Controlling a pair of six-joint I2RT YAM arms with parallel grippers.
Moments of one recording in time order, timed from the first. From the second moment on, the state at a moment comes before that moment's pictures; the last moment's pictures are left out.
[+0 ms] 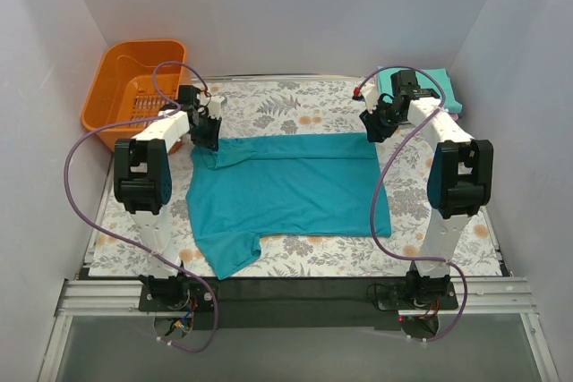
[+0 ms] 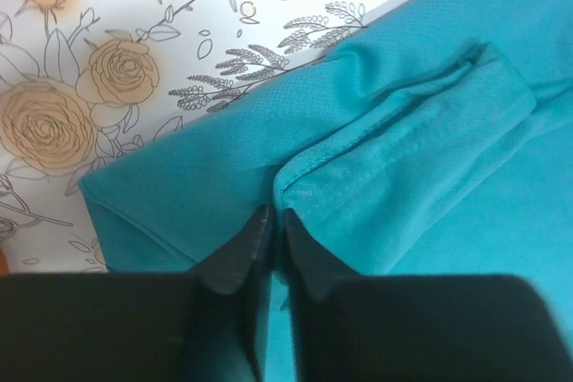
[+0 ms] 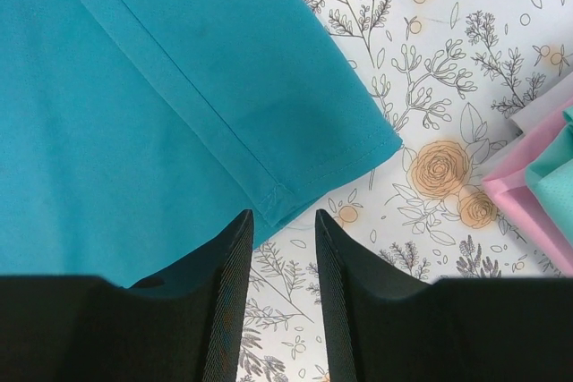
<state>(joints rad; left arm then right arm) -0.07 2.03 1.50 -0.58 0.28 0.25 0.11 1.94 1.58 -0.75 -0.42 -0.74</state>
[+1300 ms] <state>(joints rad) -0.15 1.93 1.43 -0.63 0.56 0.43 0.12 1.94 1.59 -0.77 -0.41 -0.74</state>
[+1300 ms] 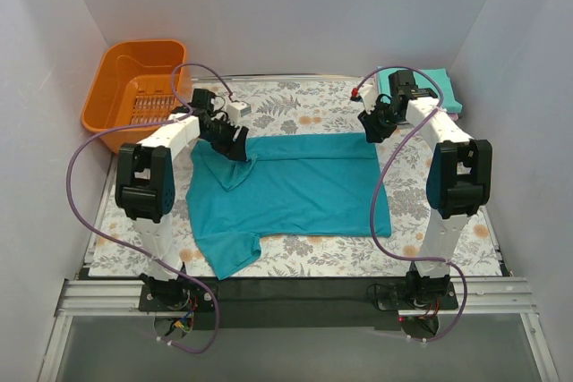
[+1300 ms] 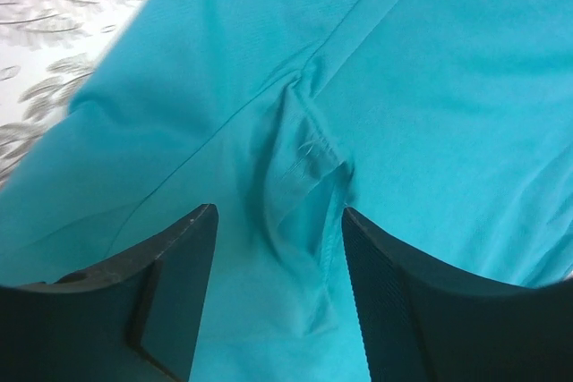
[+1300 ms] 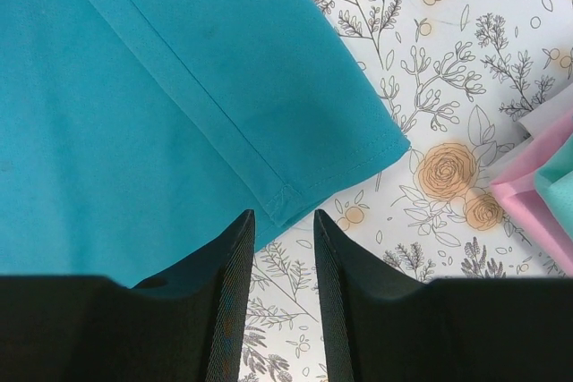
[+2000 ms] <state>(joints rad) -0.28 1.97 1.43 -0.60 0.53 0.40 0.12 1.94 1.59 -0.77 -0.40 -0.73</state>
